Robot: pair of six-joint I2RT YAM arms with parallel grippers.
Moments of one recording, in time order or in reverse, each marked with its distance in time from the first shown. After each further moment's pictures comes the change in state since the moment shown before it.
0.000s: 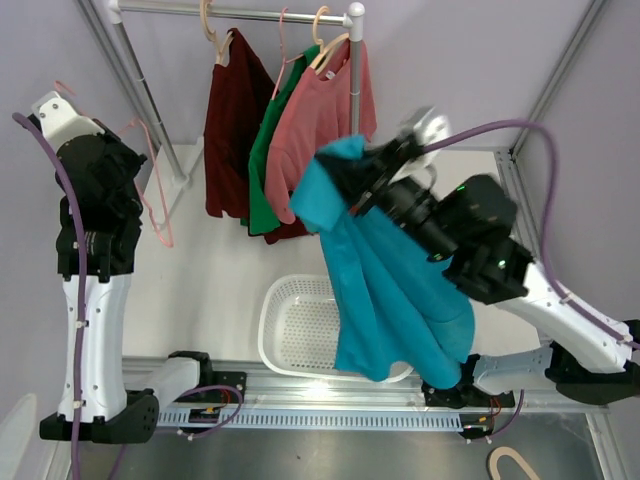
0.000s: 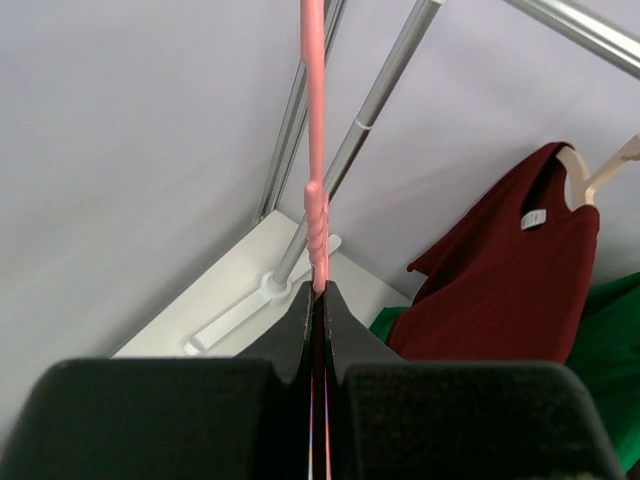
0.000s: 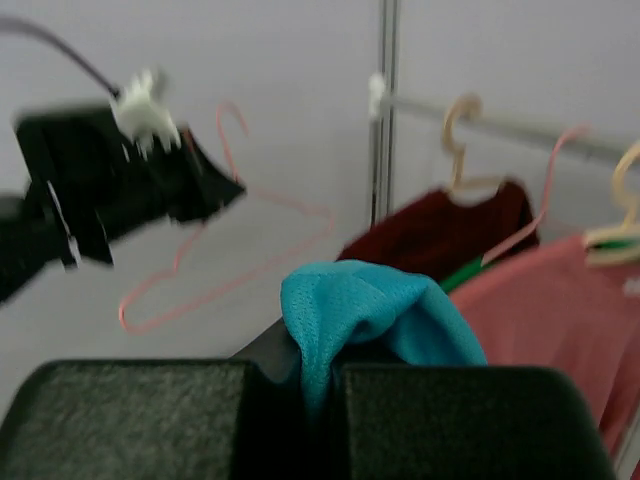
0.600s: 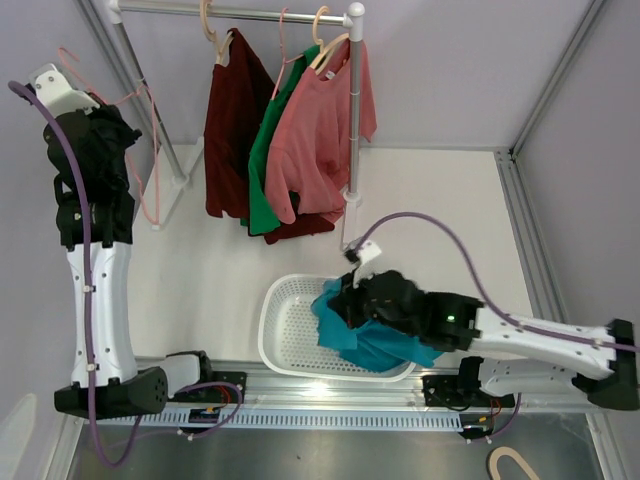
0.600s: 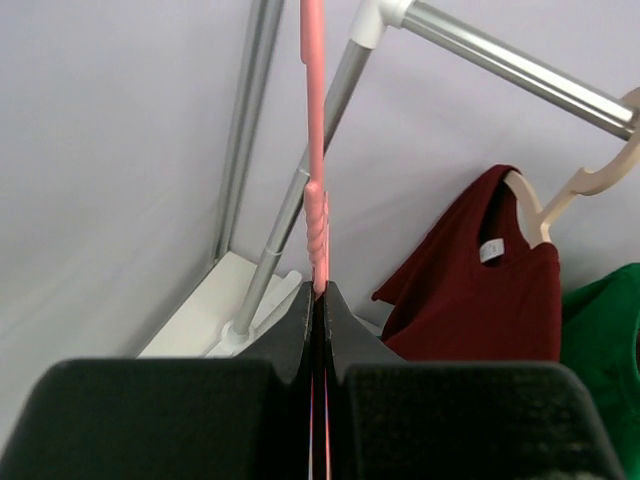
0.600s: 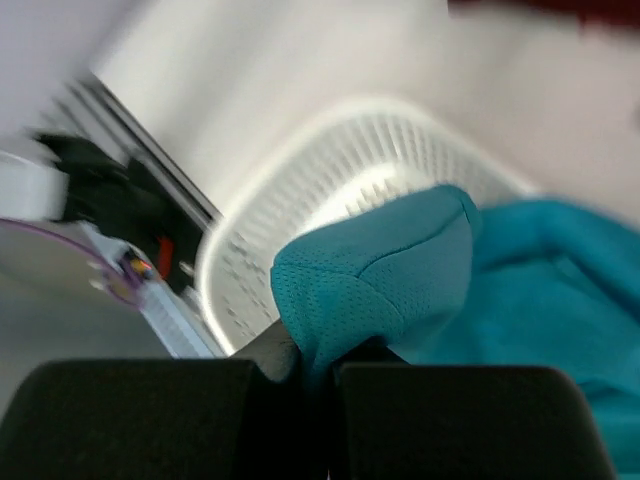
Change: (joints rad) left arm 0.153 0.121 0.031 0.183 0.271 0.039; right arm 0.146 -0.272 -0.851 -0.275 0.112 0.581
